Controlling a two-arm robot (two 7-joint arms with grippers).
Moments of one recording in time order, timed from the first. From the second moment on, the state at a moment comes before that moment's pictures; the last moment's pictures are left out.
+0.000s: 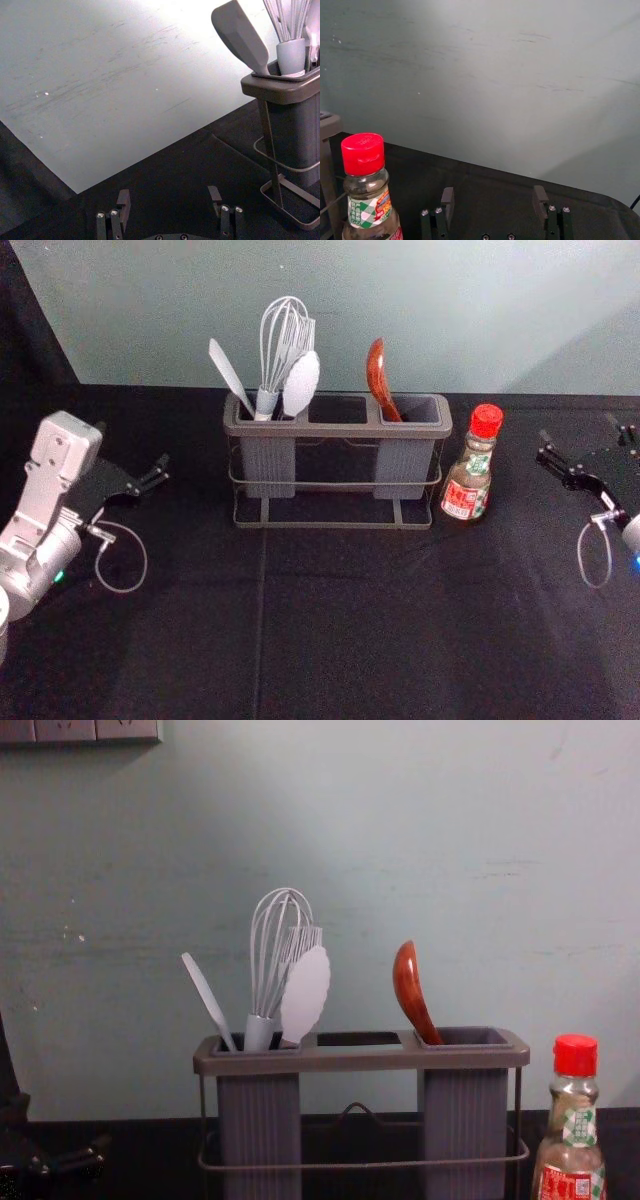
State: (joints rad) left arm -0.20 0.60 0.45 -1.41 -0.25 -0.12 0.03; right arm 0.16 0.32 -0.02 -1.34 0.13 -0.12 0.25
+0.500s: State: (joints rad) left arm -0.20 0.60 0.45 -1.41 -0.25 -0.12 0.03; right arm 0.17 0.31 -0.02 -1.33 0.13 -0.13 0.25
